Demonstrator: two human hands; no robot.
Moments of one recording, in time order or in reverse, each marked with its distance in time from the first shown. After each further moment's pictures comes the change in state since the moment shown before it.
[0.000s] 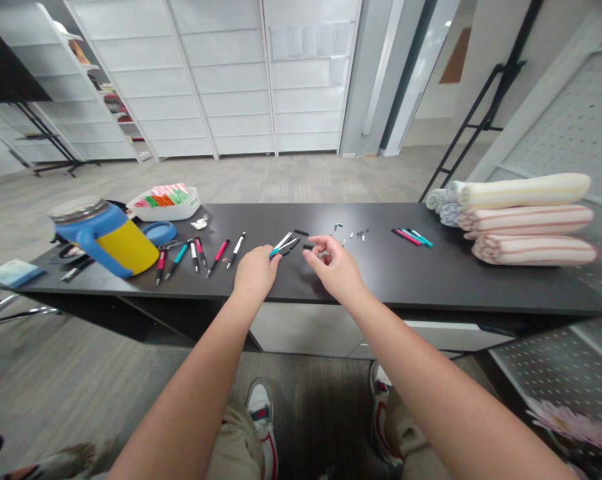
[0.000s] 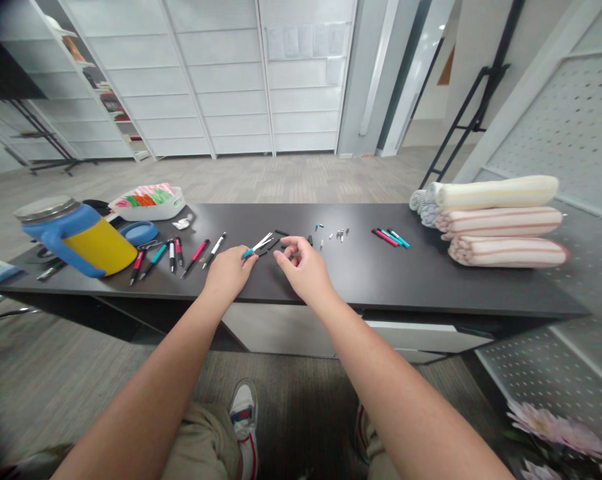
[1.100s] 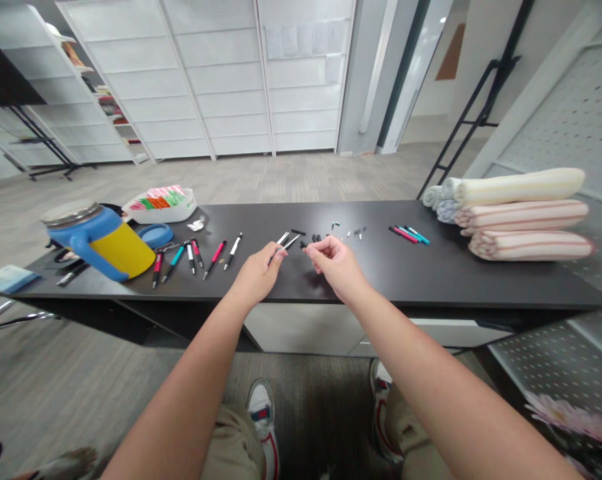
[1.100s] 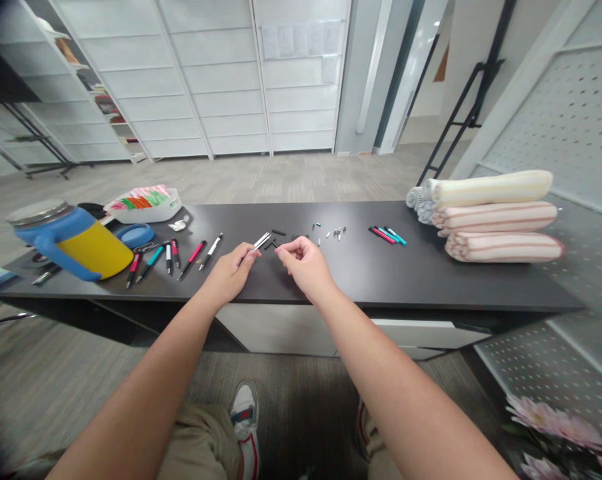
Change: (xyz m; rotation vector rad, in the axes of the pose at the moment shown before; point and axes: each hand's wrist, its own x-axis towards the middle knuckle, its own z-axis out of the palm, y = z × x) left_hand -0.007 0.007 -0.015 -0.429 -0.123 0.147; right_hand 0.007 0.006 -0.001 0.346 0.032 0.125
